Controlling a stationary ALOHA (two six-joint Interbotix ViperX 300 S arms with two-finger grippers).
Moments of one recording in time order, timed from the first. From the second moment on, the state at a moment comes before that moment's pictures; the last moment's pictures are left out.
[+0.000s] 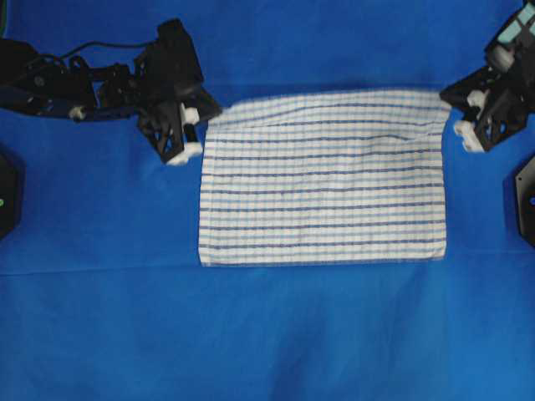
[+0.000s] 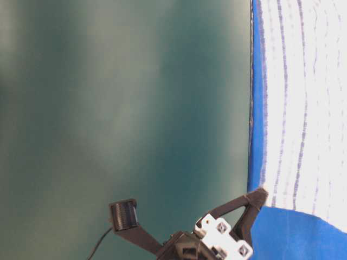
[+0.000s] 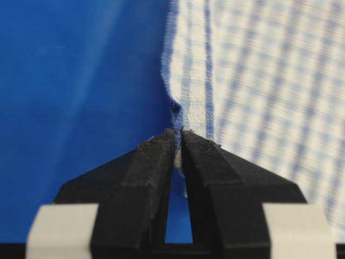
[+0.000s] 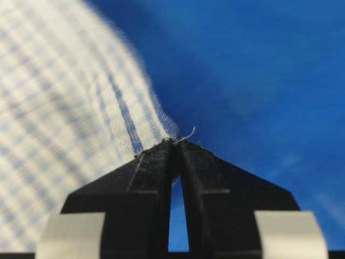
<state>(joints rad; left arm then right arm) 0.28 -0.02 0.80 -0.03 -0.02 0.05 -0.57 -0.64 1.24 -0.02 0.17 0.14</state>
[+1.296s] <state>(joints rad) -0.14 -0.10 0.85 -0.03 0.04 -0.15 0.15 -0.66 1.24 0.00 0.35 0.52</state>
